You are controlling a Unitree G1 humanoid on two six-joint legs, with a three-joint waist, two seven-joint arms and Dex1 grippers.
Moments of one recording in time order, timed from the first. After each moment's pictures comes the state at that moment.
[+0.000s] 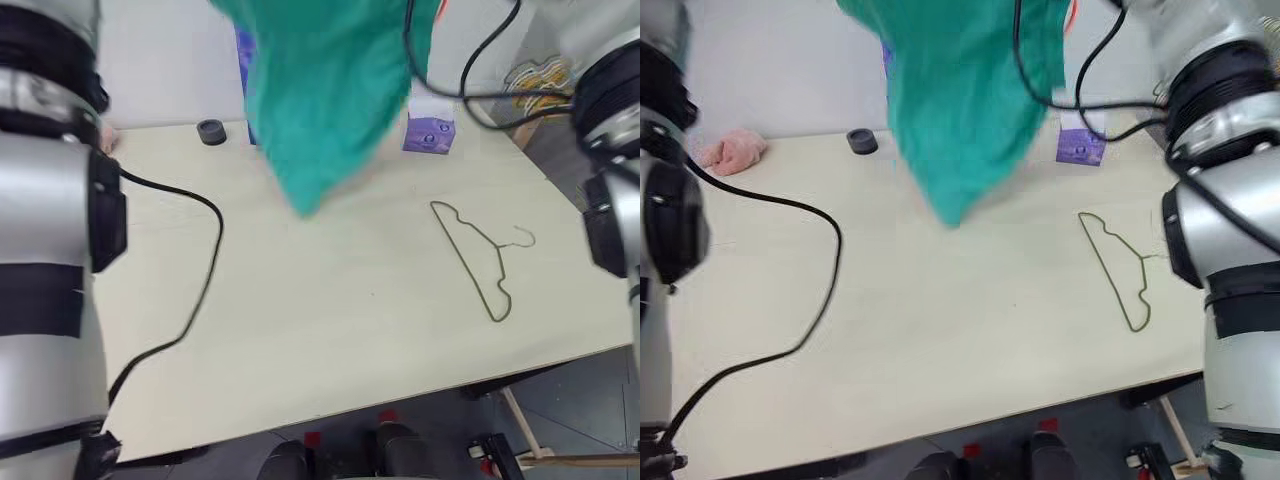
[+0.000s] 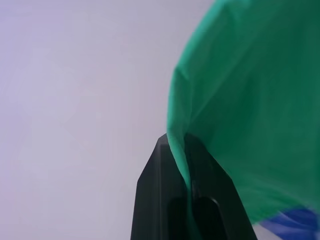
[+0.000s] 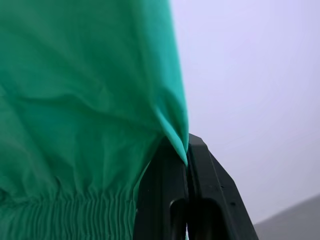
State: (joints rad) left arm -1.91 0.70 -0.35 1.29 0.30 -0.38 -0.53; right arm -1.86 -0.57 0.40 1.24 -0.39 -0.43 0.22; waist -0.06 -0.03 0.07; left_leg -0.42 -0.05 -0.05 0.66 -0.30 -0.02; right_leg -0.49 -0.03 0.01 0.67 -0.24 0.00
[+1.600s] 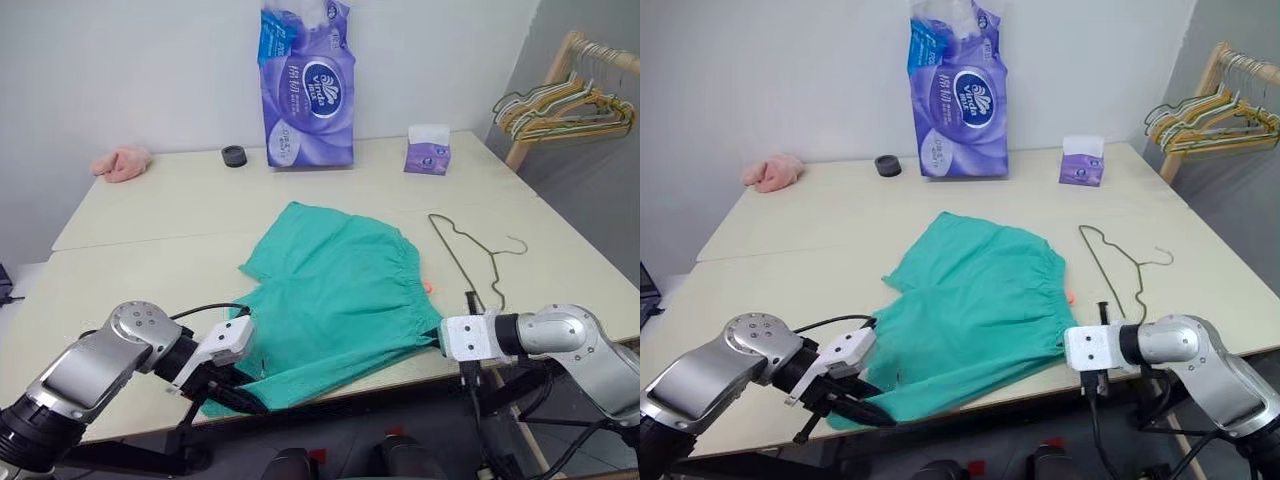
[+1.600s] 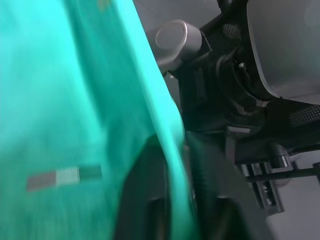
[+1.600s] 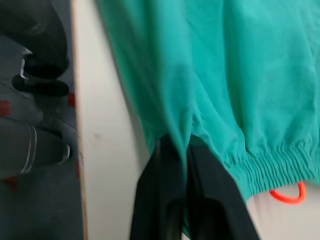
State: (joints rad) left arm -0.13 1.08 -0.23 -0.31 -0.43 0.58 -1.51; right arm -0.14 -0.99 0.25 -0.41 -0.03 0.19 1.04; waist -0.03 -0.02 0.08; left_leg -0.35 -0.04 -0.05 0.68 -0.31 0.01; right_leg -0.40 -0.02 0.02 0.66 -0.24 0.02
